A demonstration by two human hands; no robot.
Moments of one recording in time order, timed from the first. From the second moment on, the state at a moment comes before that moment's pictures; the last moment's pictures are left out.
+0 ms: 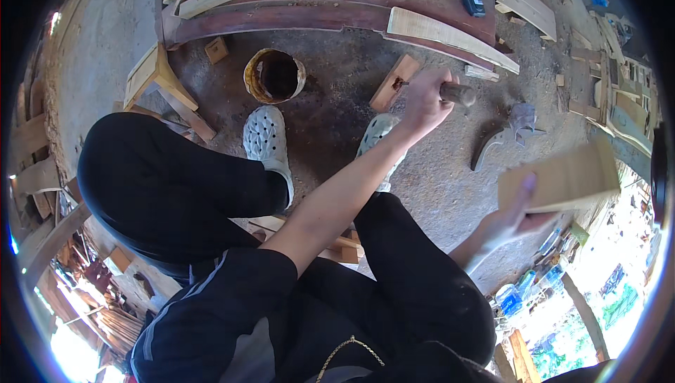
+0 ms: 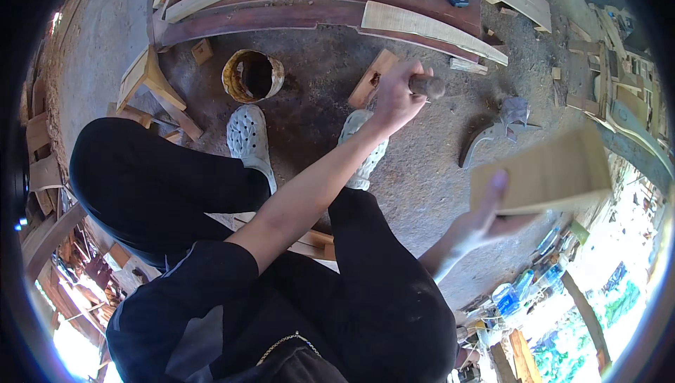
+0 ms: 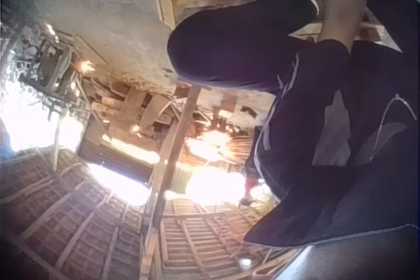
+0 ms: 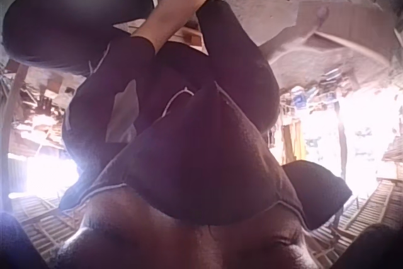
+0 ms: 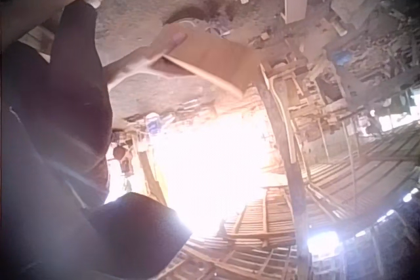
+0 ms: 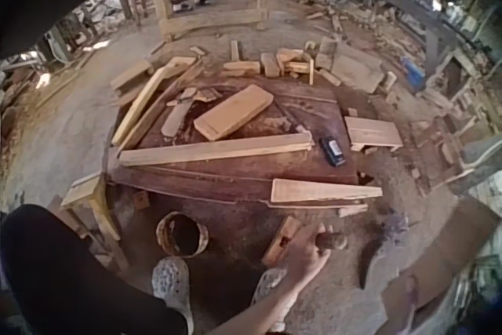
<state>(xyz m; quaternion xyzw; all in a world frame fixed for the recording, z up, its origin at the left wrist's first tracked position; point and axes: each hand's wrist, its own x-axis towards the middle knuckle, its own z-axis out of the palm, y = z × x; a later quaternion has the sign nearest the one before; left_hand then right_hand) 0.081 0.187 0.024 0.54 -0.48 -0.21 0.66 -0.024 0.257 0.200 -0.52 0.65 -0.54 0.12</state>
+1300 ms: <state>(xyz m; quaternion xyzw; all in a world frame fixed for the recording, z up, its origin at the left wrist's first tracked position) 0.078 0.217 0.032 0.51 -0.57 -0.22 0.61 -0.057 0.291 0.147 -0.43 0.73 -0.48 0.22</state>
